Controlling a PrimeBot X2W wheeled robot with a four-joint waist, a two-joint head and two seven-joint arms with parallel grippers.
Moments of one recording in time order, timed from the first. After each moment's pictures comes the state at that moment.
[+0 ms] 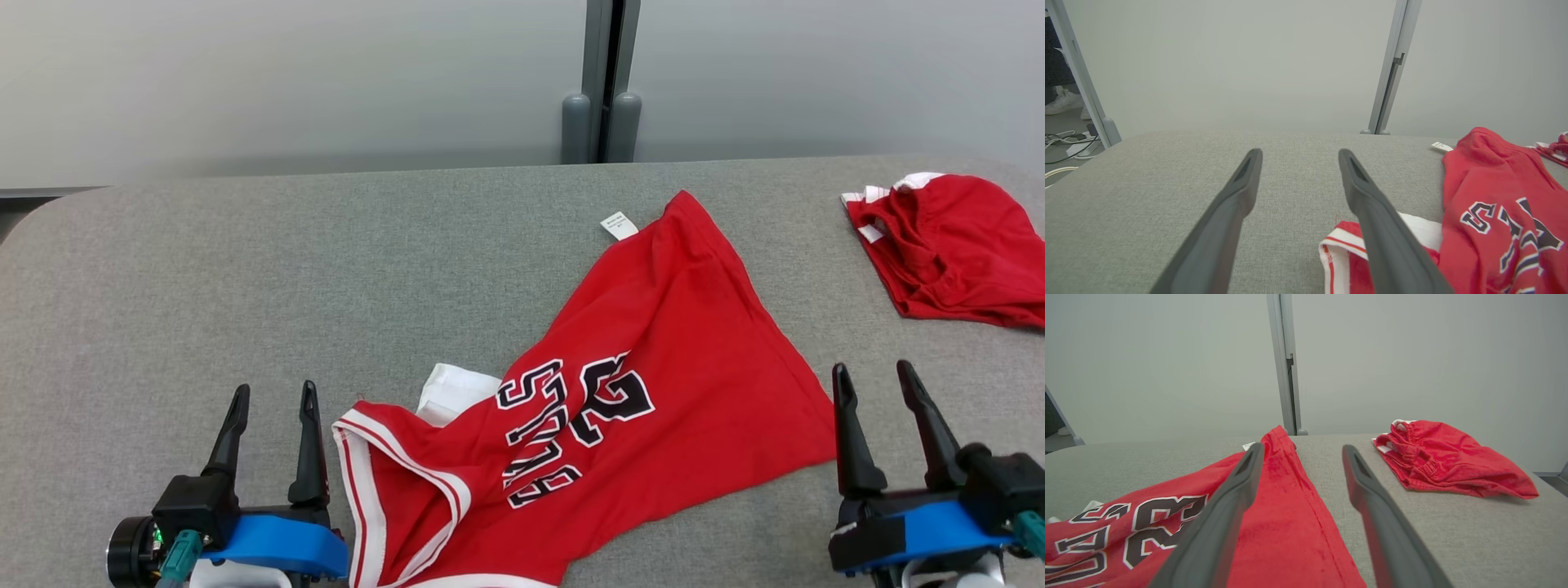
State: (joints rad) left arm -0.06 0.05 -0.01 0.27 -0.12 -0.09 -0.26; right arm -0.06 -0.07 -0.07 0.17 0.14 0.13 -0.26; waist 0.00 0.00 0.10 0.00
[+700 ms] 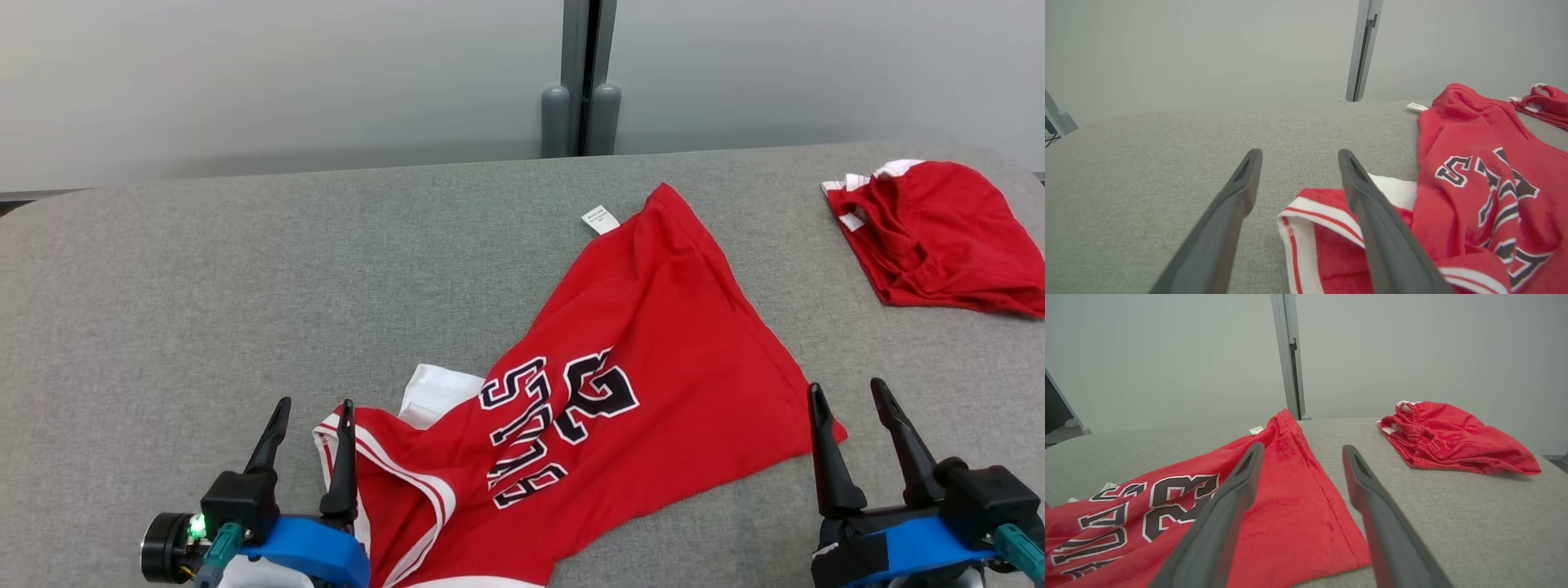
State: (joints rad) left arm -0.08 0.06 -0.06 0.37 -0.08 -0.11 -0.26; right arm 0.01 -0.05 -0.04 0.09 0.14 0.13 -0.21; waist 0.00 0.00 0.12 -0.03
